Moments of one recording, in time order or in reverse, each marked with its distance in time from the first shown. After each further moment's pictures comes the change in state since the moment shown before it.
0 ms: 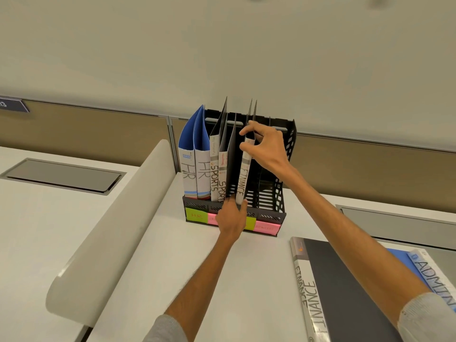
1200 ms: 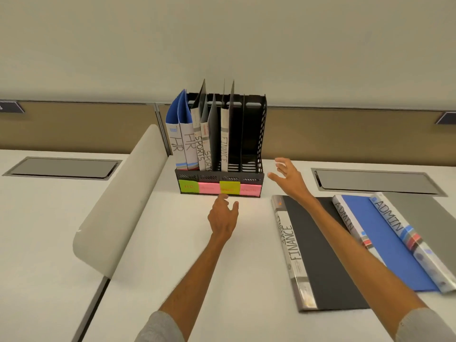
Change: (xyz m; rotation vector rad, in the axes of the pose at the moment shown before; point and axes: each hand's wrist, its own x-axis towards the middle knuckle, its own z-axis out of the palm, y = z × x) left_hand -0.131 -0.018 -0.016 0.020 -0.028 -0.005; right_hand -0.201 0.075 -0.067 0.127 -0.063 0.474
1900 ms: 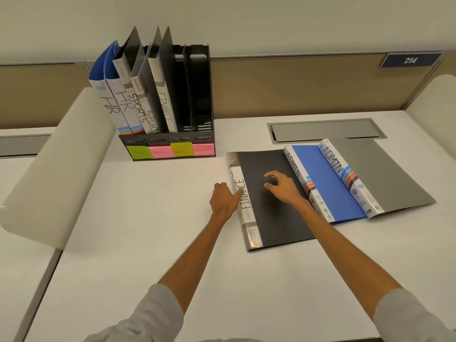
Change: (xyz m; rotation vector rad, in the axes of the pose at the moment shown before) left_hand -0.105 0.049 0.103 0.164 -0.337 -0.010; right_hand -0.125 0.140 -0.075 -0.235 -0.076 0.305
